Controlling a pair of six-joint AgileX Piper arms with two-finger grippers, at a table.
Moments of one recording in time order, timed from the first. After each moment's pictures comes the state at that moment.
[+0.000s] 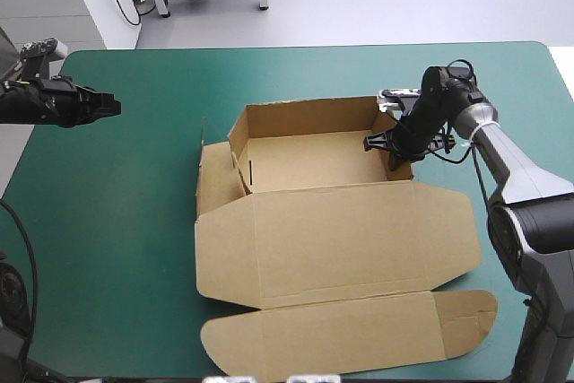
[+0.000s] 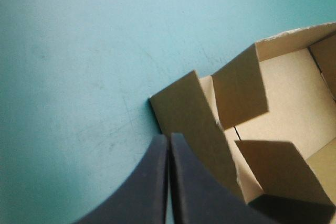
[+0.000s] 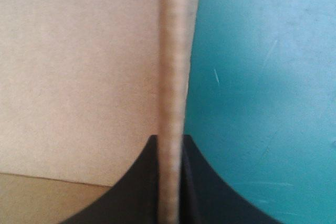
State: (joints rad) left arm 0.35 1.62 -1.62 -0.76 1.24 0.60; right arm 0.18 1.97 -1.70 0.22 1.22 -0.04
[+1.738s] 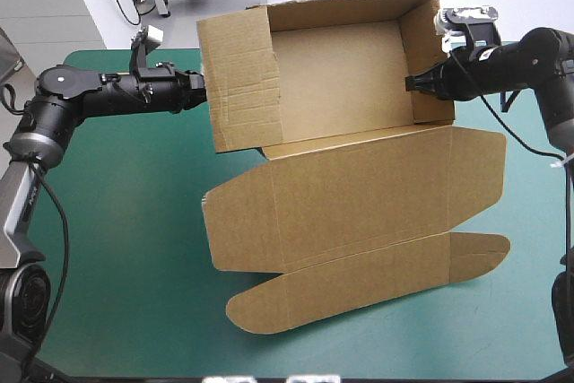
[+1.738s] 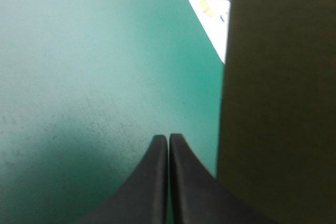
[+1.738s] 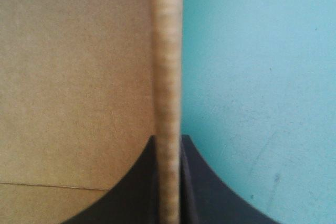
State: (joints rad) left arm 0.00 1.65 -1.52 -1.20 1.09 0.62; right arm 0.03 1.60 -1.75 0.40 1.09 -0.26
